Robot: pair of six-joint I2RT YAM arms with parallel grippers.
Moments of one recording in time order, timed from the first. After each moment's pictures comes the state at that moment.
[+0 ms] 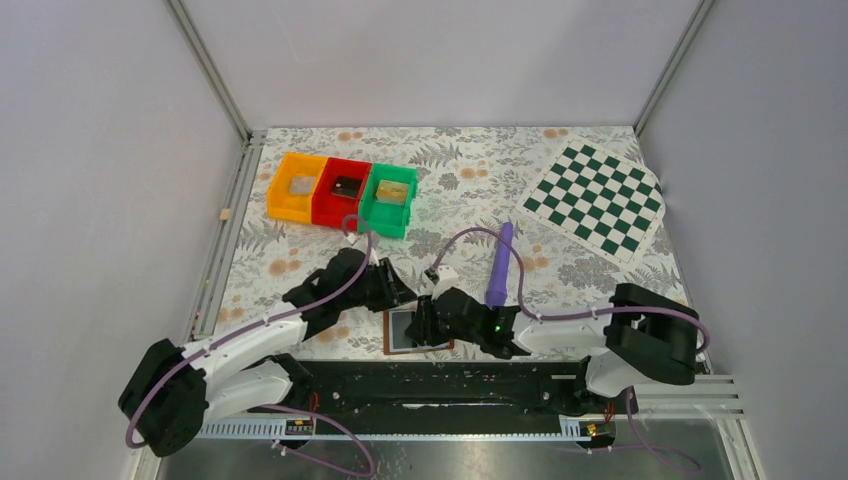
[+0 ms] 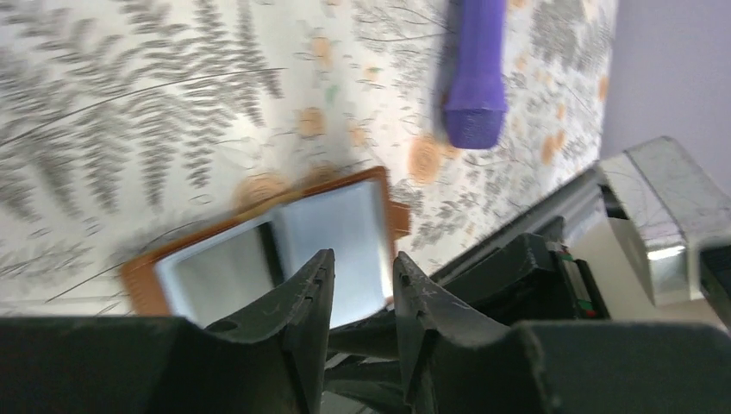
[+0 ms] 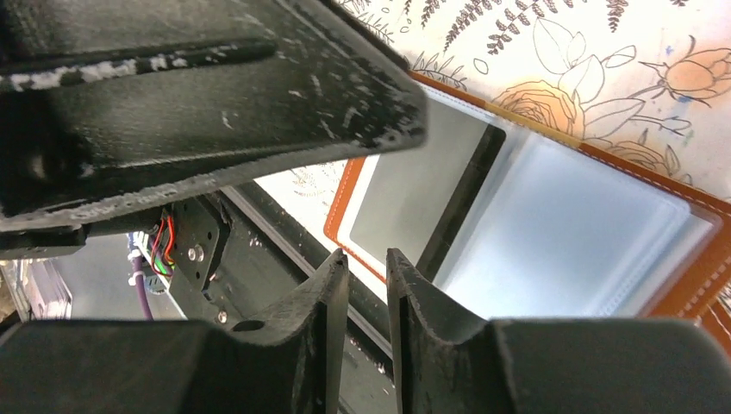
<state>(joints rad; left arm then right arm) -0.71 1.06 0.47 -0.01 0.22 -0.92 1.21 1.46 0.58 0.28 0.11 0.87</state>
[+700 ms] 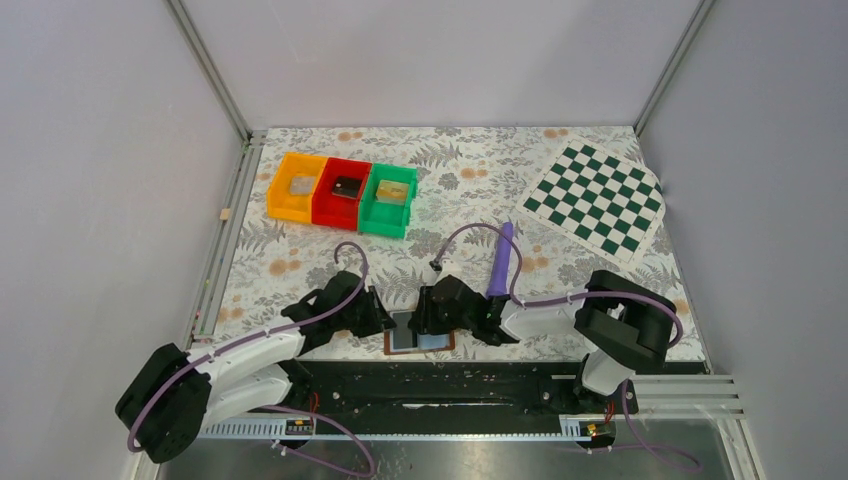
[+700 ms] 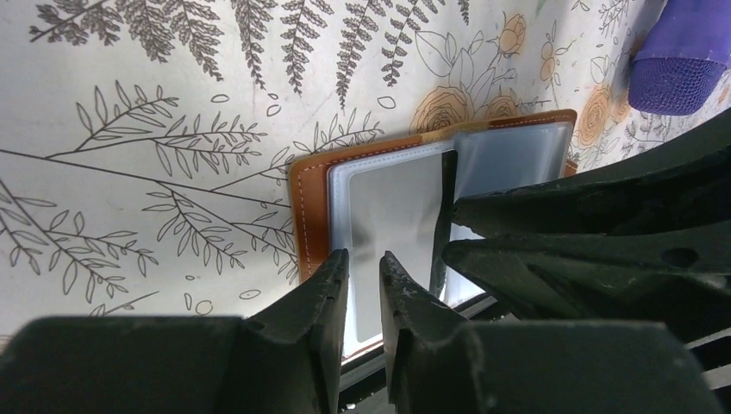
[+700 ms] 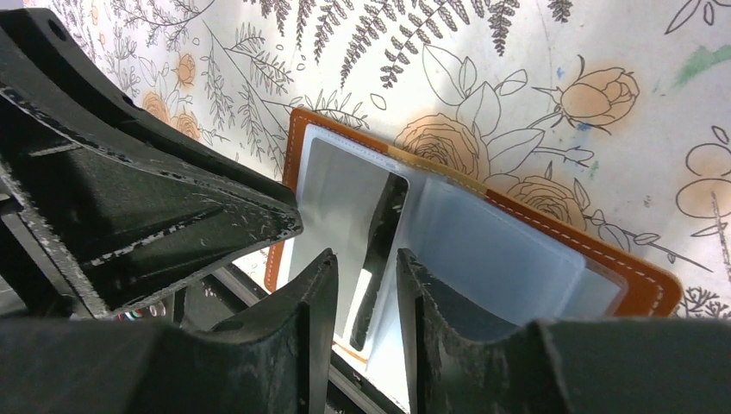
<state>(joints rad) -0.70 0.98 0.30 -0.16 0.14 -0.92 1.11 1.62 0.63 0.27 0.07 0.93</state>
